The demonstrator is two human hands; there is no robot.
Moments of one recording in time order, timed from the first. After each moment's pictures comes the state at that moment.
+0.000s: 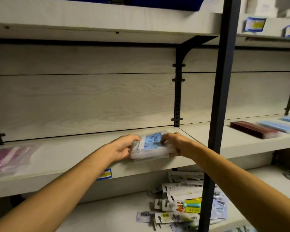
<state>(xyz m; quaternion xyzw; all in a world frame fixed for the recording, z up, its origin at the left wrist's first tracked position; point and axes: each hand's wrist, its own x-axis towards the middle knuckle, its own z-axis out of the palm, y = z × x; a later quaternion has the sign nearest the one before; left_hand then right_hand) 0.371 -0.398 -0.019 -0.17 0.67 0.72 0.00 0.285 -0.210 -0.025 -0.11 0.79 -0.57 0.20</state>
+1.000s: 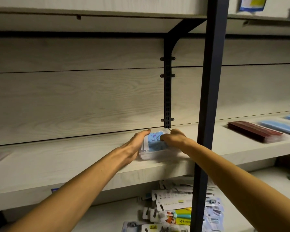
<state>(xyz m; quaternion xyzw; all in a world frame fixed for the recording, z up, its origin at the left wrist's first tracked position) 0.280 -0.315 -0.028 -0.15 0.73 0.66 -0.03 0.187 -0.173 -0.030 -0.16 0.90 -0.41 0.06</state>
